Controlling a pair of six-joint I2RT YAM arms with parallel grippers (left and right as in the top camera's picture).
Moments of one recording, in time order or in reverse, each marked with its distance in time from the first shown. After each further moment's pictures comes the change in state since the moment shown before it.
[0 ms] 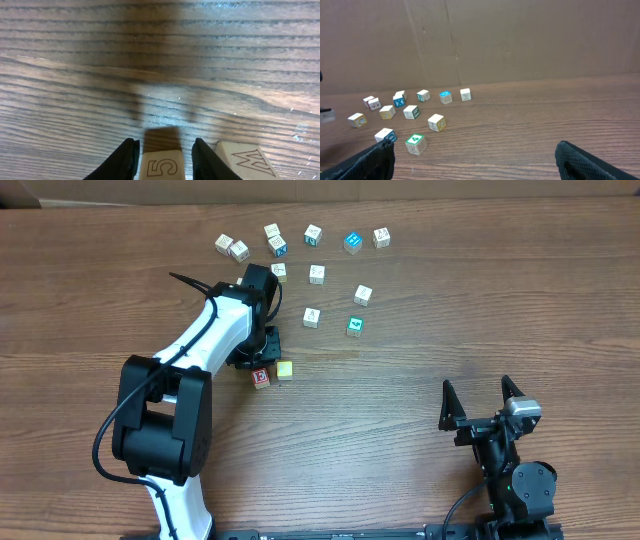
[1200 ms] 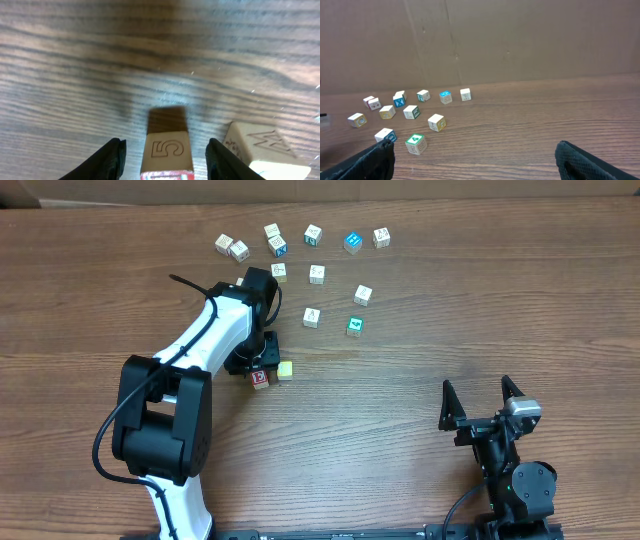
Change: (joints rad) left arm 0.000 0.000 0.000 -0.072 0.006 -0.007; right arm 0.000 0.000 0.000 0.000 0.000 0.000
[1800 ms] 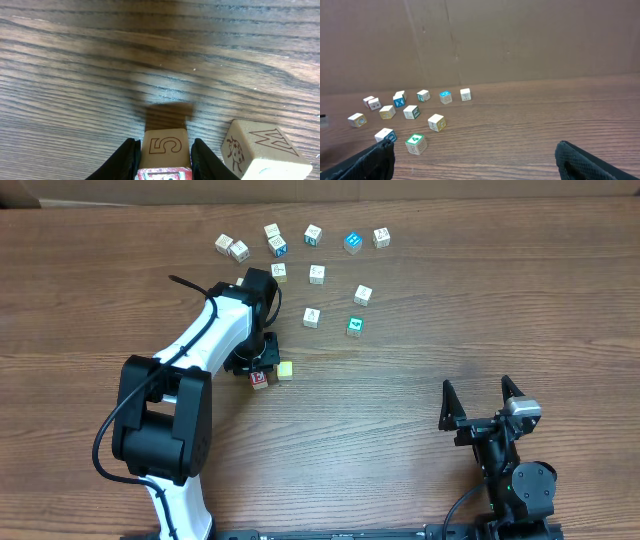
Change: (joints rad) left arm 0.000 0.000 0.000 -0.005 0.002 -0.008; right arm 0.000 0.000 0.000 0.000 0.000 0.000
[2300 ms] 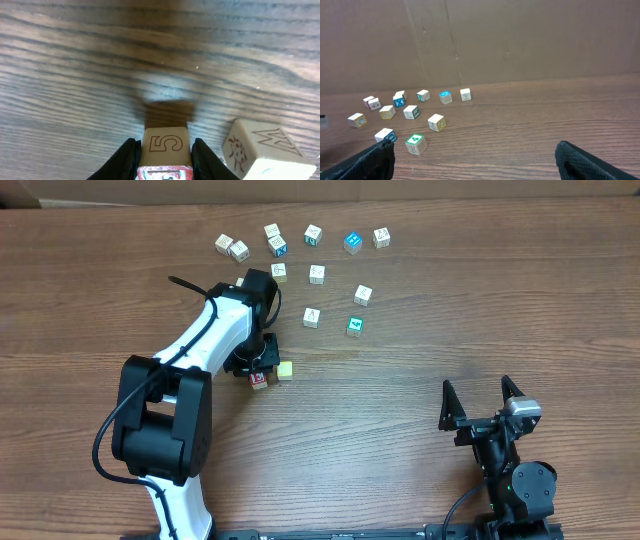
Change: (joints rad) left arm 0.000 0.000 -0.005 0.003 0.000 -0.011; right arm 0.000 0.000 0.000 0.001 0.000 0.000
